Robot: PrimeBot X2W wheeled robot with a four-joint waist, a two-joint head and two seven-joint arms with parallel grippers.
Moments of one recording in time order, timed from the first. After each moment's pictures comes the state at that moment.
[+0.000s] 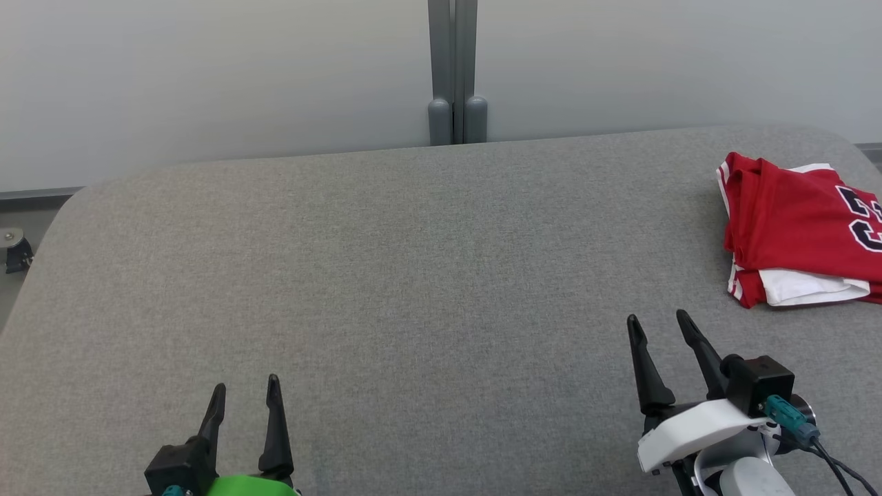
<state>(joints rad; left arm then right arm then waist) 0.07 0.05 -0.12 0.23 -0.30 0.02 -0.26 -0.06 -0.05 0.07 0.29 0.19 0.13 -0.26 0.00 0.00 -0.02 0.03</state>
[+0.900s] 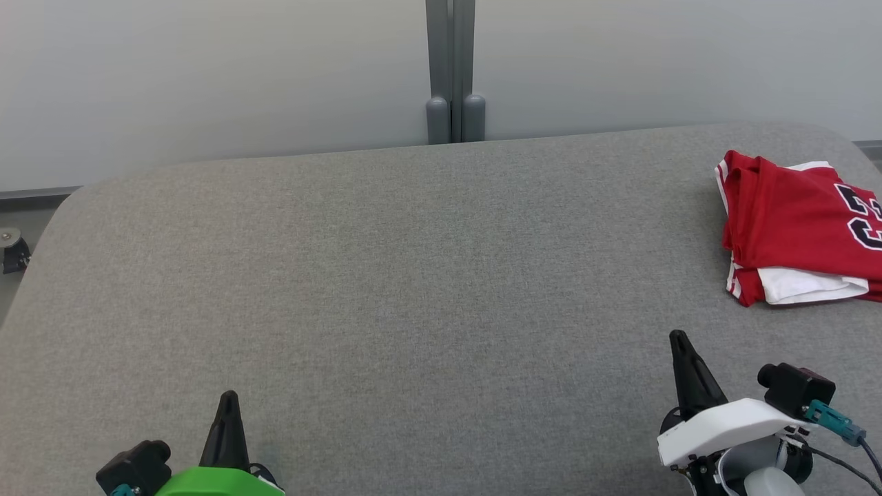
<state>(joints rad) 0.05 0.05 -0.06 0.26 -0.62 -0.01 -0.17 -0.05 -0.05 0.04 0.31 0.54 0.13 -0.17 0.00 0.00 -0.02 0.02</state>
